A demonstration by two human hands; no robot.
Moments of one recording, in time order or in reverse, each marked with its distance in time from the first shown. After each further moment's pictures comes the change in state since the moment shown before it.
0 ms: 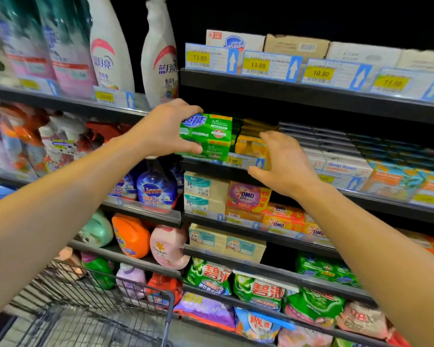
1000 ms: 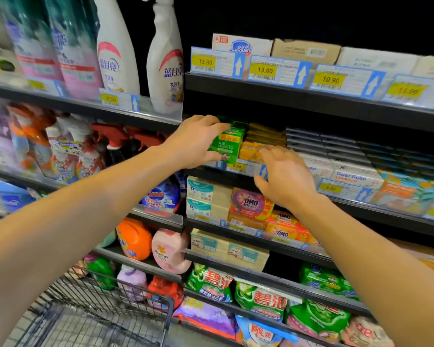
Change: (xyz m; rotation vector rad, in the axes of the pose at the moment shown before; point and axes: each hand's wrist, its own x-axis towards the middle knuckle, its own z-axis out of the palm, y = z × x) left_hand 0.030 0.014 0.045 0.262 -0.035 0.073; right_hand 0.006 0.002 0.020 -0.134 -0.003 -0.057
